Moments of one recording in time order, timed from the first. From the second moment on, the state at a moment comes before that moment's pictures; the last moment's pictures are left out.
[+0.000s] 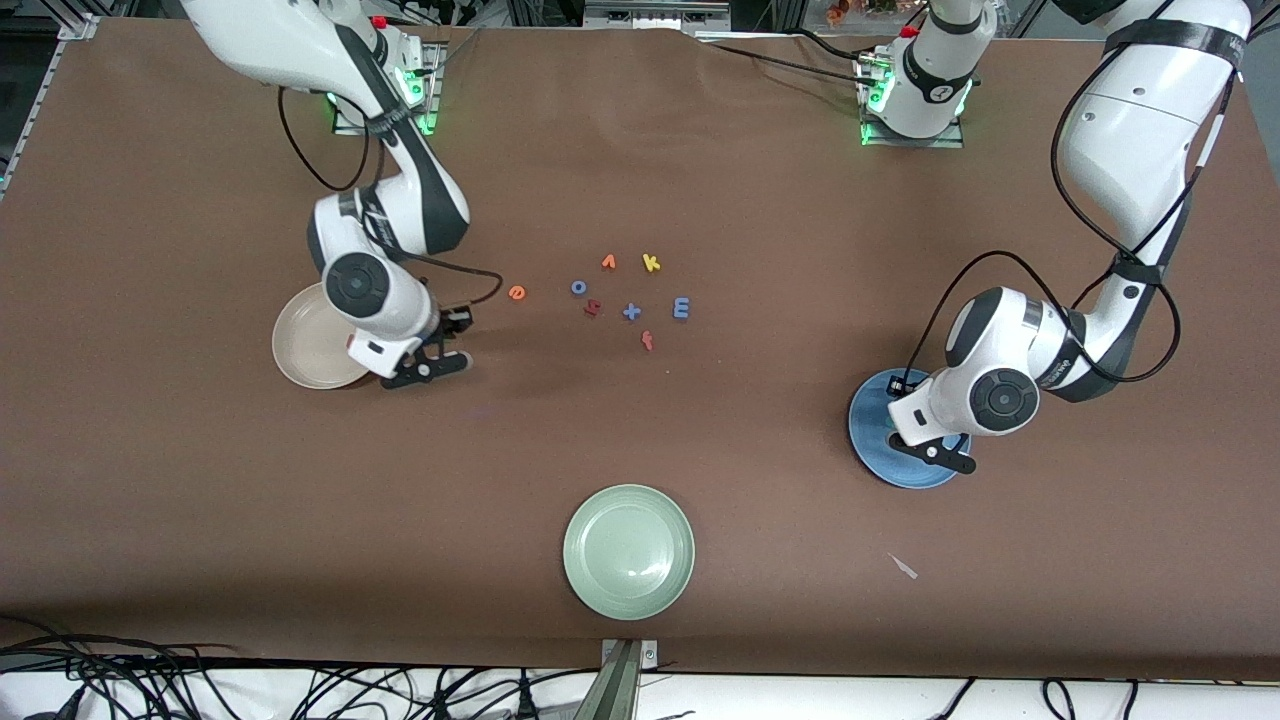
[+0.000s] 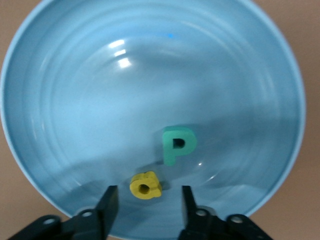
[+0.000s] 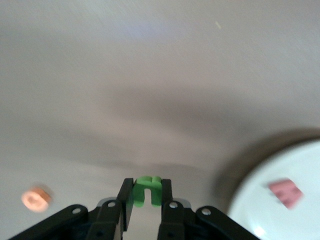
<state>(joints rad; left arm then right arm) 0.21 0.73 -0.42 -1.67 0.40 2.02 -0.05 0.43 0.39 -0.09 -2.06 0.03 2.25 0.01</state>
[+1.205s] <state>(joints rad) -0.18 0.77 -0.65 -1.67 0.32 2.13 -0.73 0.43 0.30 -0.31 -2.30 0.02 2.43 -0.31</state>
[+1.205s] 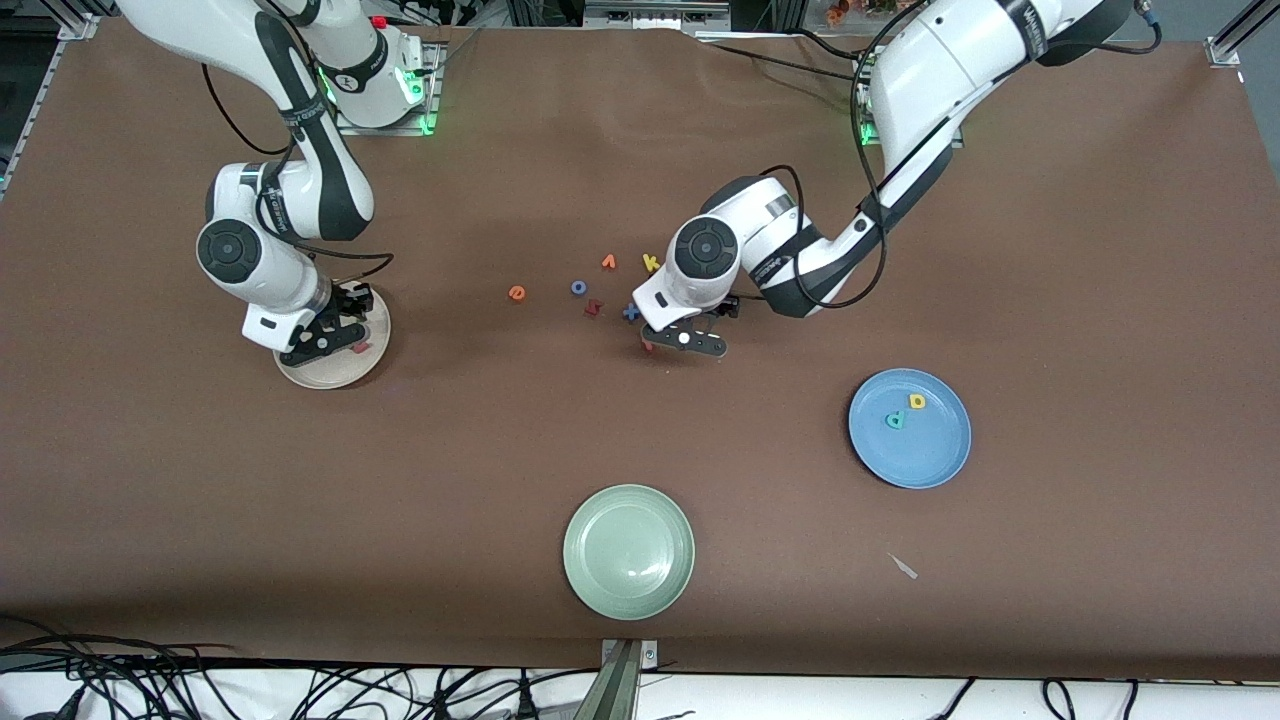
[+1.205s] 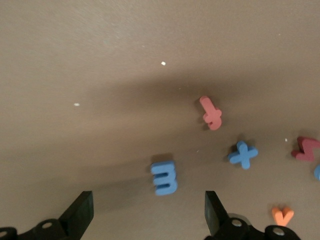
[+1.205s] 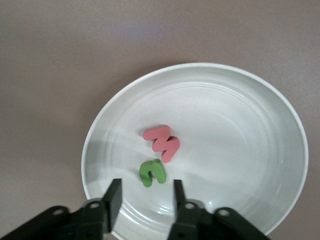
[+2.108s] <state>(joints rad) -0.26 0.81 -0.57 -1.67 0.32 2.17 -0.78 0.44 0.29 0.07 -2.29 0.03 2.47 0.54</state>
